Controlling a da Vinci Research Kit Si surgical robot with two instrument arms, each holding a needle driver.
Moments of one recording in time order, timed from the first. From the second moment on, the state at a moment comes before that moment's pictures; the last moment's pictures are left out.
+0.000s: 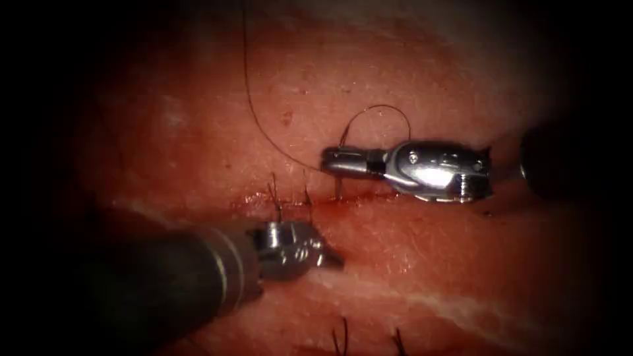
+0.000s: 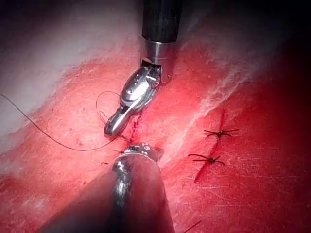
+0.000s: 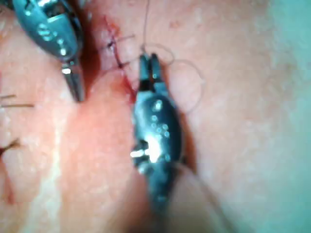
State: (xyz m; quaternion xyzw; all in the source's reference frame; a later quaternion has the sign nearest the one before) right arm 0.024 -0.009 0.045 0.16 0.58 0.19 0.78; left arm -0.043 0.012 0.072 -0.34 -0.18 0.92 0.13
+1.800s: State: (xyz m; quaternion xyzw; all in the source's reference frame) right arm 0.025 -0.009 0.042 0.28 0.53 0.27 0.75; left arm -0.040 0.013 0.075 -0.39 -0.14 0.89 0.17
